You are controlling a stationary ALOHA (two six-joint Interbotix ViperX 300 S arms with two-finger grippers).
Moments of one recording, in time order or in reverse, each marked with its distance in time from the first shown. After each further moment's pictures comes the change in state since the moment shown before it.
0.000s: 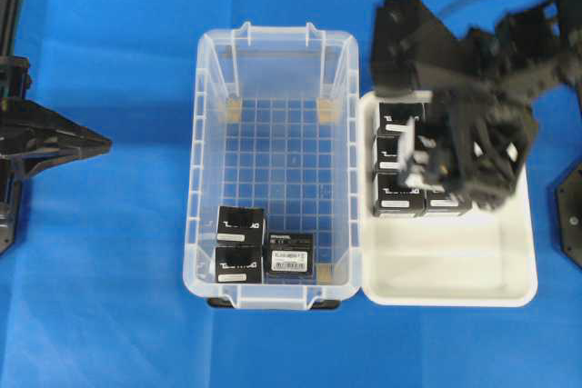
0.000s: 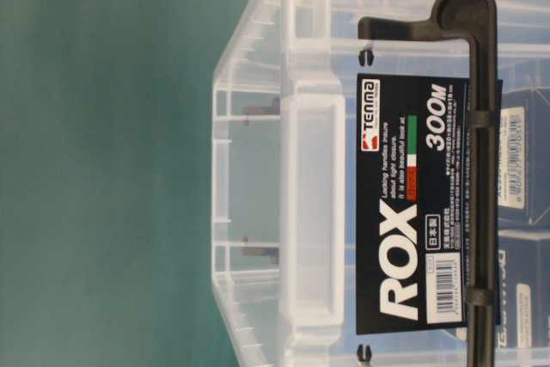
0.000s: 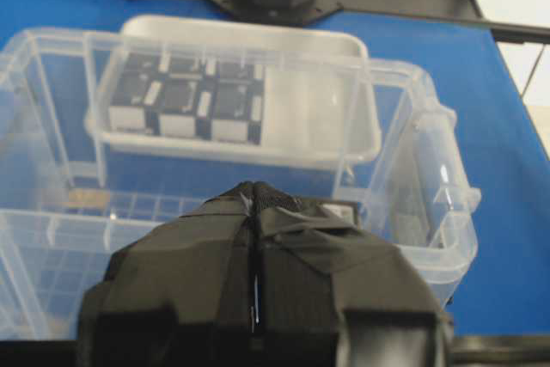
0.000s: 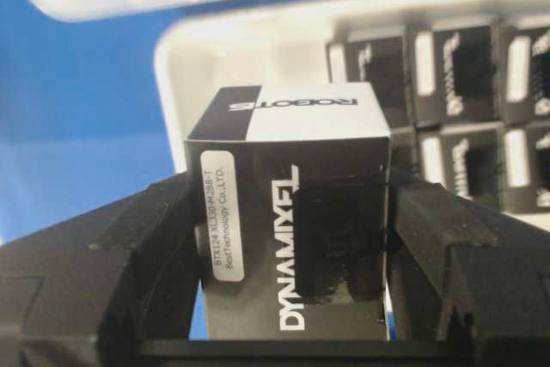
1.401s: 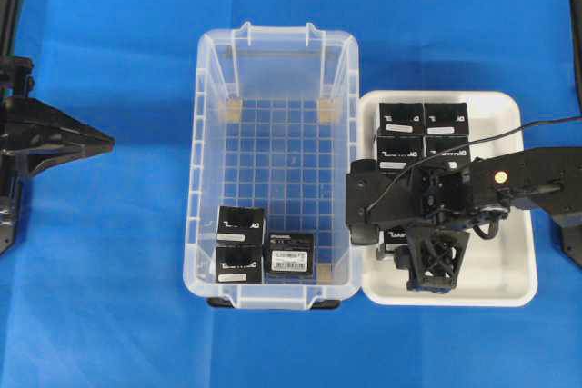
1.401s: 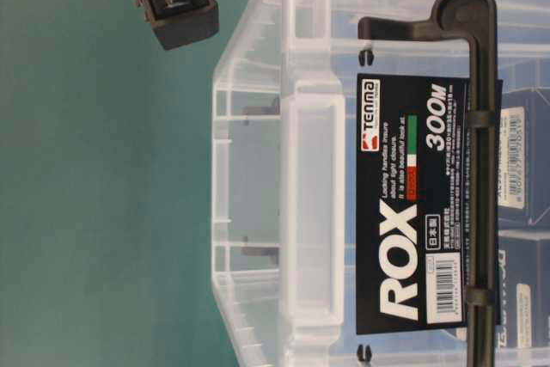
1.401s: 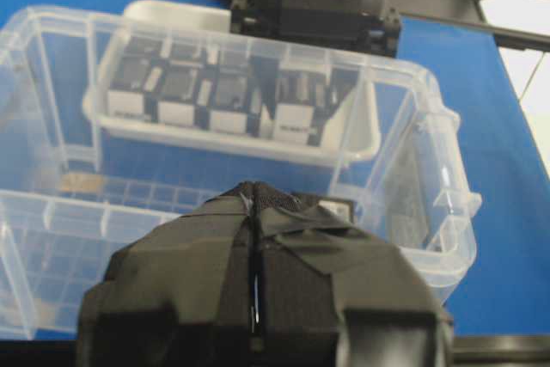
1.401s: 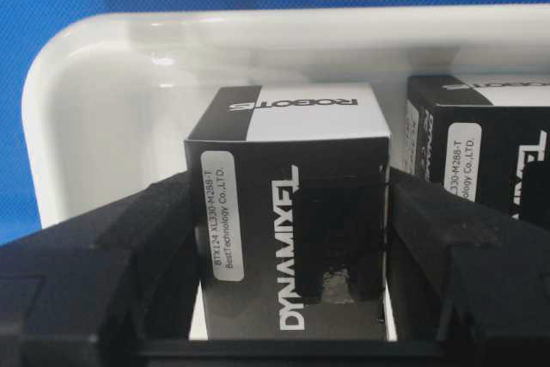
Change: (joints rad) left arm 0.011 0.011 0.002 -0.002 0.002 -0.049; right arm 0.195 0.239 0.453 -0.072 -0.673 0.006
